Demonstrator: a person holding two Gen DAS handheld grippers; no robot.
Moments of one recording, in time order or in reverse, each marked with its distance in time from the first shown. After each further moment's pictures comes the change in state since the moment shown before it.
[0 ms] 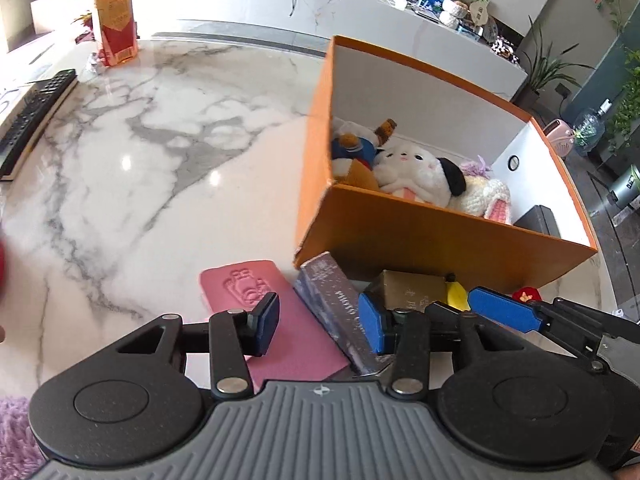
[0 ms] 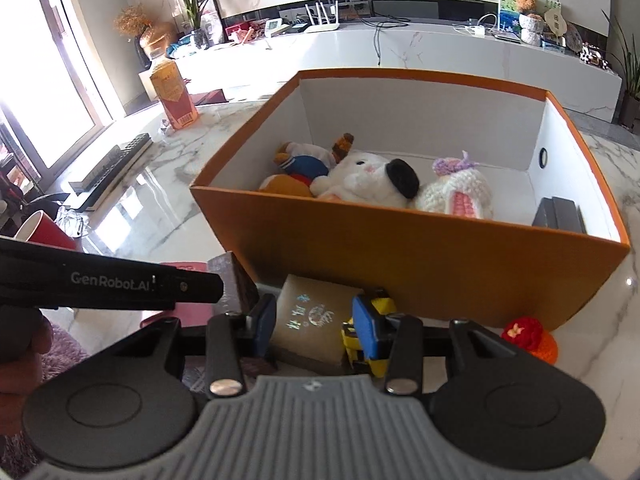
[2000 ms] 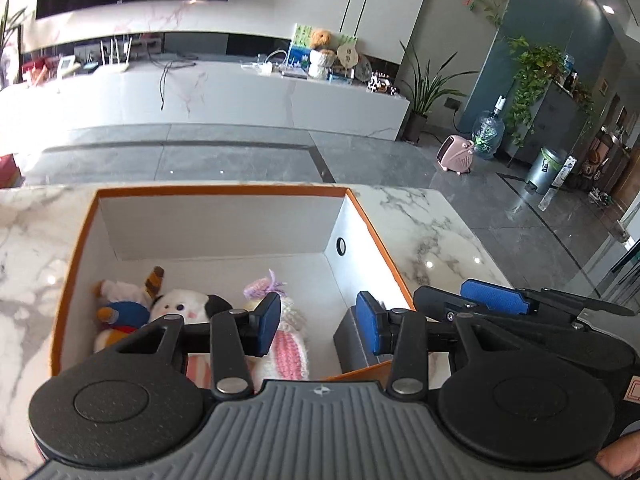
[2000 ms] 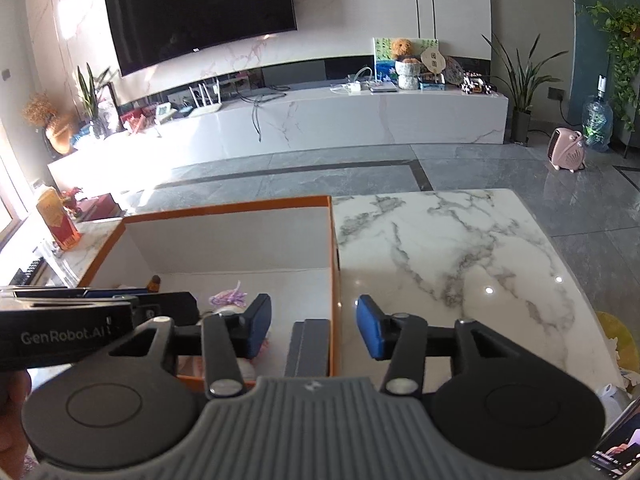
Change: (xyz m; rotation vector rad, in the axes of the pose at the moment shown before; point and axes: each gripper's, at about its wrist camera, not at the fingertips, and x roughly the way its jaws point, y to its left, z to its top) left arm -0.009 -0.168 0.050 0.286 -0.228 -0.209; right arm -0.084 -0.139 0.048 0.172 -0.226 -0.252
